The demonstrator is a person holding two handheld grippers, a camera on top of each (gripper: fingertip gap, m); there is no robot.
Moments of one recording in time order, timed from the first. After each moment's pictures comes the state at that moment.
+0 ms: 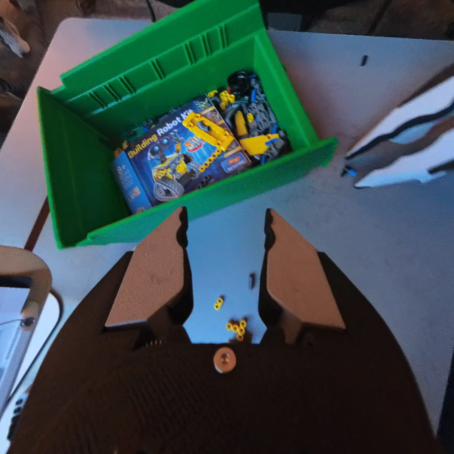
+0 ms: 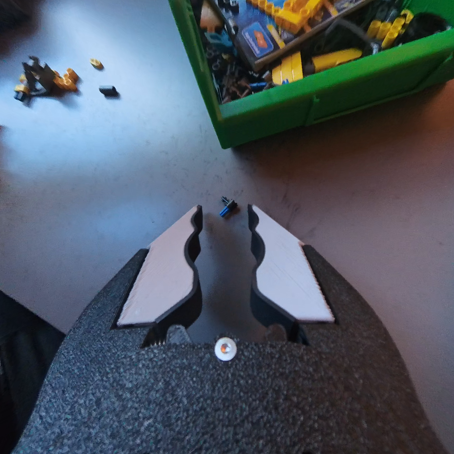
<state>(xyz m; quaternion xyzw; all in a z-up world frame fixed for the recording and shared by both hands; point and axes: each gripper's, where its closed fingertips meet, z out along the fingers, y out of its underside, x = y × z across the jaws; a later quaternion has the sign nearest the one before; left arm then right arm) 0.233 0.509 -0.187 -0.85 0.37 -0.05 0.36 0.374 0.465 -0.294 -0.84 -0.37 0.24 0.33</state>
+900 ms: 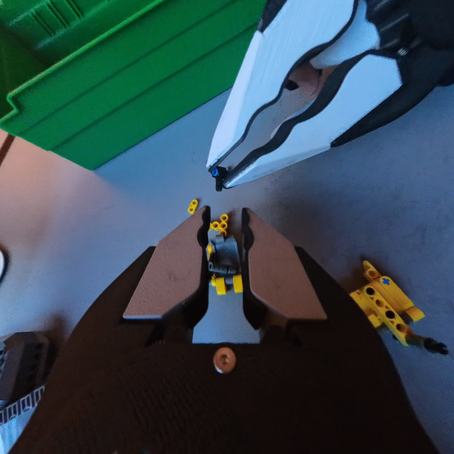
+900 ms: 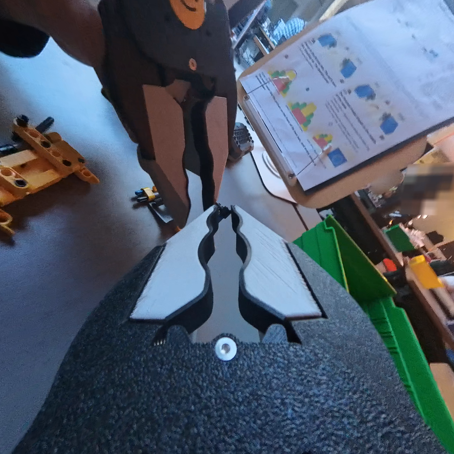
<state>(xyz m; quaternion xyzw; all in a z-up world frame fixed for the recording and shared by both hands) 0.155 0.411 -0.255 -0.80 0.43 -0.10 0.41 0.151 0.413 -0.214 -0.43 -0.67 0.17 0.59</state>
